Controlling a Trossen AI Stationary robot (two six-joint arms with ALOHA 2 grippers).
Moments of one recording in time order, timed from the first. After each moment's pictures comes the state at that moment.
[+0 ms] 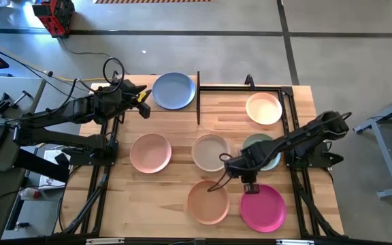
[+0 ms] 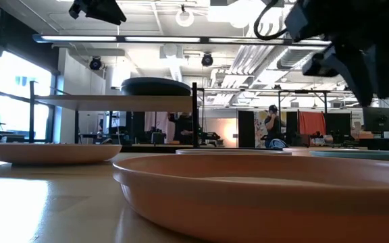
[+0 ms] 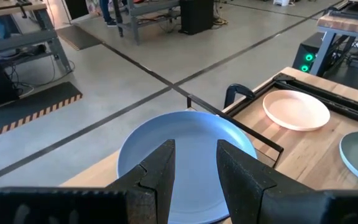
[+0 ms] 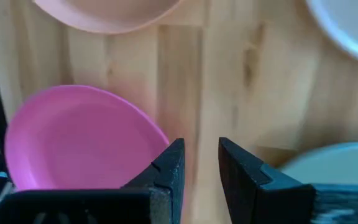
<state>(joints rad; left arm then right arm) 0.19 0.87 1.01 -0.53 -0.64 -0.20 0.34 1.60 1.14 -0.98 -0.19 0.30</state>
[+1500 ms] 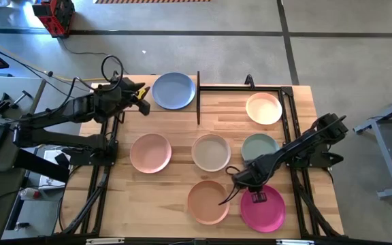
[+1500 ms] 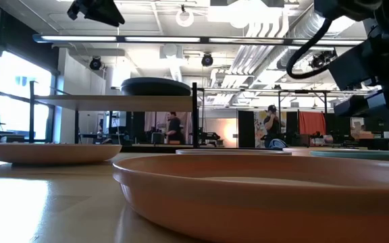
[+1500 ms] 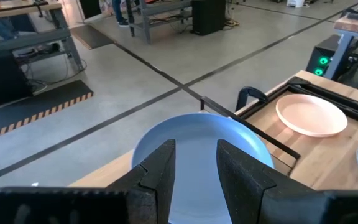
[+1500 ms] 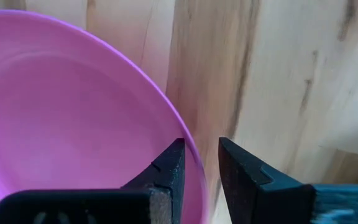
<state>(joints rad) 0.23 0.87 1.01 -0.53 -0.65 -0.20 0.47 1.64 0.90 -0.74 -0.21 0.33</state>
